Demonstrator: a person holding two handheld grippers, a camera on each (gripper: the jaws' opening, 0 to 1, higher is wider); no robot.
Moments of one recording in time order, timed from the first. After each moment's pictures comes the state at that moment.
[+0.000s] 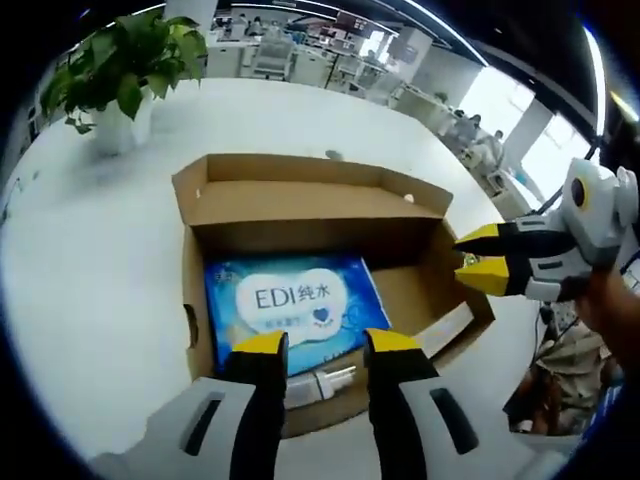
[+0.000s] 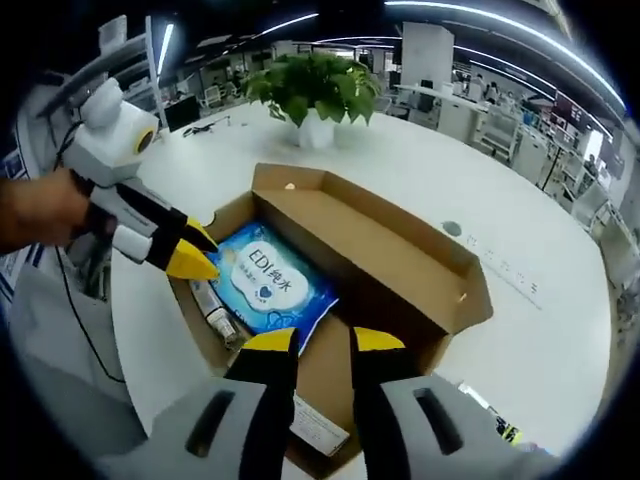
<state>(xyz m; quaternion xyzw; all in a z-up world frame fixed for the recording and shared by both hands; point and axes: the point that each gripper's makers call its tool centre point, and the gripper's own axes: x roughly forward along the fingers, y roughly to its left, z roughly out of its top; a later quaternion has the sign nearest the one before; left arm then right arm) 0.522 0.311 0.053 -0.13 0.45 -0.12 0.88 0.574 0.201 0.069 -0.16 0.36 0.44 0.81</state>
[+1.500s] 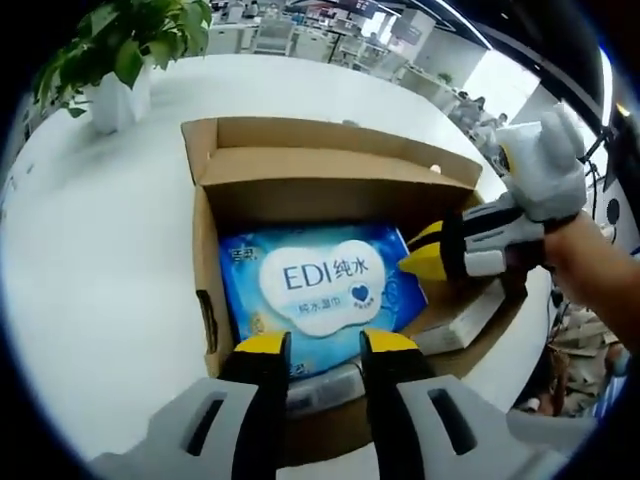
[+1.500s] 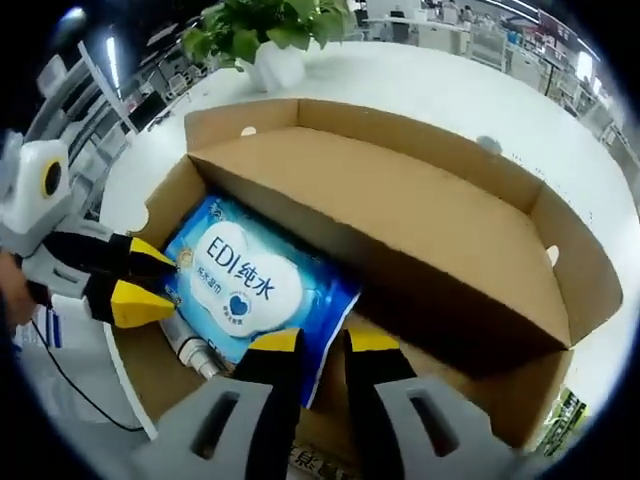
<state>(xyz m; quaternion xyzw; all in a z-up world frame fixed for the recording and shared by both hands) 0.520 0.328 0.015 -0.11 0.48 -0.13 0.86 0.587 0.240 -0.020 -0.08 0.51 0.38 0.76</state>
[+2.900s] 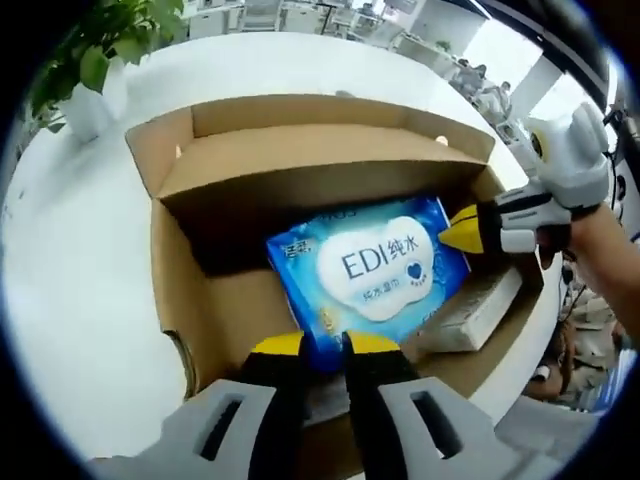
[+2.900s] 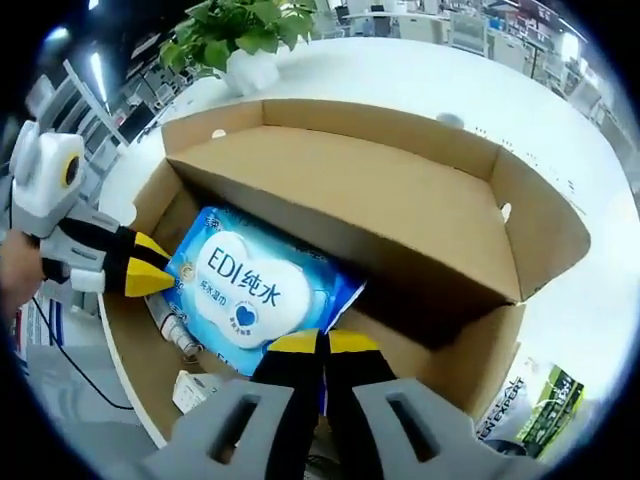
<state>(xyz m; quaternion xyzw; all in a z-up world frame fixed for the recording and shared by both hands) 0.529 0.318 -0.006 -0.05 0.55 -0.13 0.82 0.589 0.194 -0.013 -0.08 0.51 0.37 0.77</state>
